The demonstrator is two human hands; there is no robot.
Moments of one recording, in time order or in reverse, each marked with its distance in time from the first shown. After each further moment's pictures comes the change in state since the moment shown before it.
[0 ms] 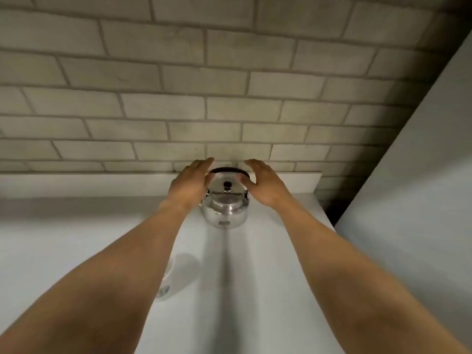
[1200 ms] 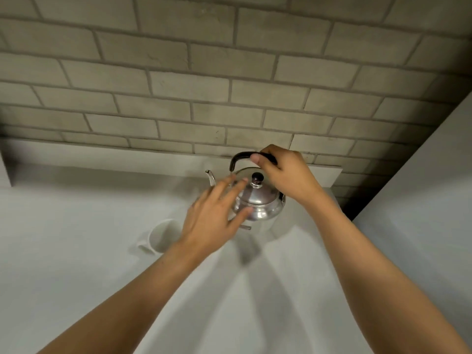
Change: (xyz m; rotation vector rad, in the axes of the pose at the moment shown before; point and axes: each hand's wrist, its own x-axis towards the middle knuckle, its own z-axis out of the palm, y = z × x) left_hand -0.138 0.045 0.005 0.004 0.229 0.144; right_hand -0.044 -0.046 -0.038 0.092 0.123 -0.169
